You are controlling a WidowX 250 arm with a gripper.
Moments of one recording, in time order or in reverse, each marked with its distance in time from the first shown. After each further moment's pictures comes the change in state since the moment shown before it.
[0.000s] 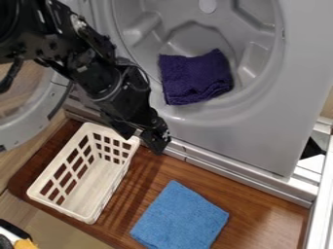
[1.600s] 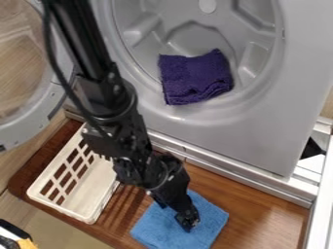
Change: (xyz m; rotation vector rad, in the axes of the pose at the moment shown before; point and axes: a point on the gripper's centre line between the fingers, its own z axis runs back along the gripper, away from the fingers) arm -0.056 -0.036 -0.129 -0.079 0.127 -0.195
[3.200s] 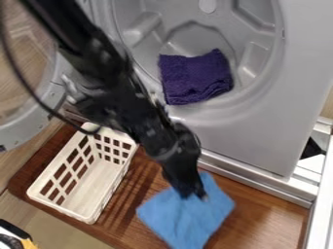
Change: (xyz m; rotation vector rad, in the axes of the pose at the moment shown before) arm 0.035 -0.008 0.054 0.007 -0.033 -0.057
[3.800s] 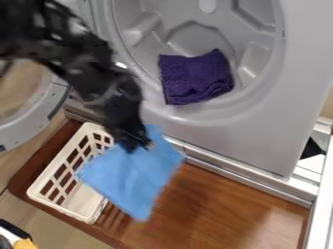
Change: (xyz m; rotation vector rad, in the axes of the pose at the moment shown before) arm -0.020 0.048 0.093 0.129 -0.020 0.137
